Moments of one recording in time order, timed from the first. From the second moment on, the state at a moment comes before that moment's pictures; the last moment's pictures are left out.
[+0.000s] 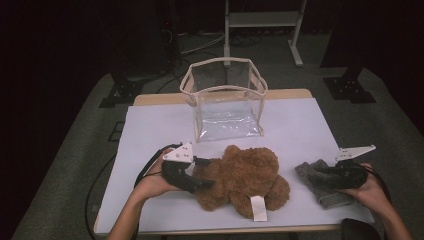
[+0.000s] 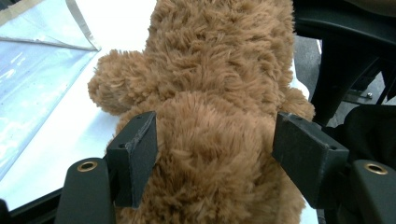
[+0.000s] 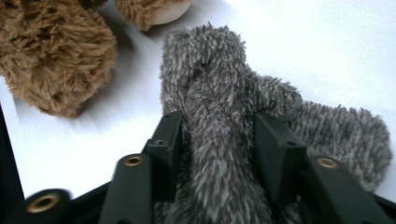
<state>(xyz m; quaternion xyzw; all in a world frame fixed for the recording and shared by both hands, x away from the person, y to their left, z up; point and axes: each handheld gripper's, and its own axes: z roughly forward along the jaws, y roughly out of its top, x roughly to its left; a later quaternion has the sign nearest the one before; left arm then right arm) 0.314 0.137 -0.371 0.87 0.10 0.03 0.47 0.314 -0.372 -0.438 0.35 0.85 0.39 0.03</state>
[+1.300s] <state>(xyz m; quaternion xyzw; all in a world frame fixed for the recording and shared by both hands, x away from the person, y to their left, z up) 0.310 0.151 -0.412 0.87 0.12 0.04 0.48 0.325 -0.233 -0.358 0.14 0.87 0.47 0.02</state>
